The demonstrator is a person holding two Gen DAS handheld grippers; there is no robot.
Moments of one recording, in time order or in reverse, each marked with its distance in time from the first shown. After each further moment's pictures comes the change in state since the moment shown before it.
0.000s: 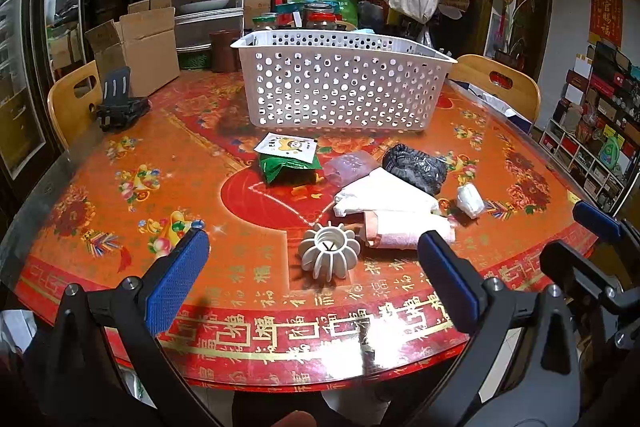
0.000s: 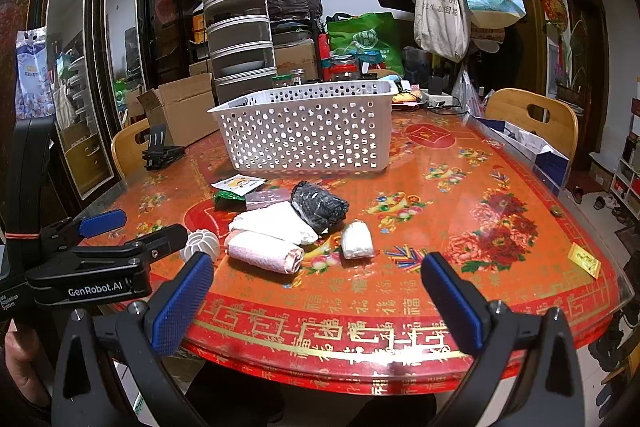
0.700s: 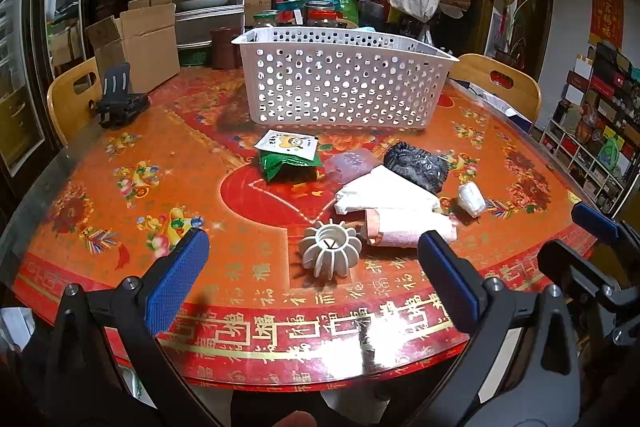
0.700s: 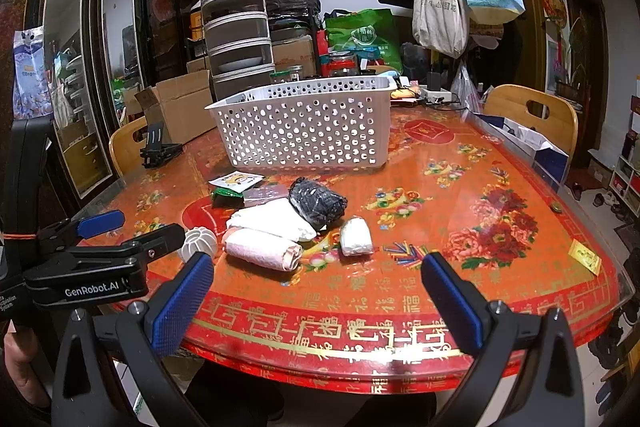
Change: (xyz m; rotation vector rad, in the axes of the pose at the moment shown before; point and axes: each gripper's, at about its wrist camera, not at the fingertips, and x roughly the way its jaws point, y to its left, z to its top) left arm 0.003 0.003 -0.001 -0.006 0.006 0.000; right arm 0.004 0.001 -0.001 0.009 0.015 -0.009
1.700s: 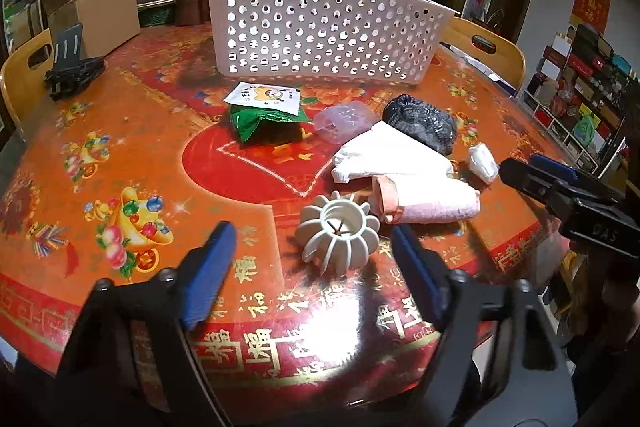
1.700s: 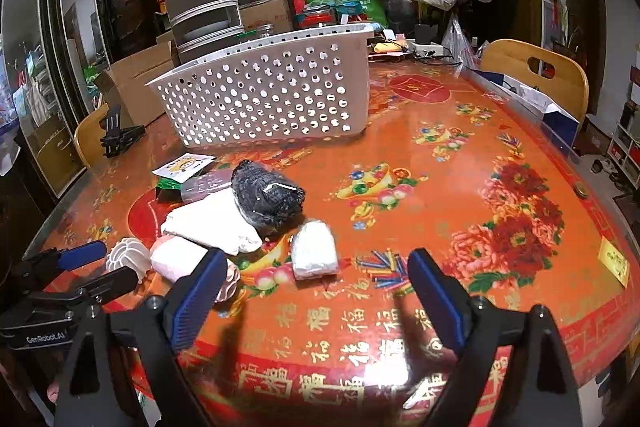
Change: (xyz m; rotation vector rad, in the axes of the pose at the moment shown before) left arm 0.062 0.017 -0.007 0.019 0.161 -0.143; right arm 0.086 -0.037 0.017 0.061 0.164 -0.025
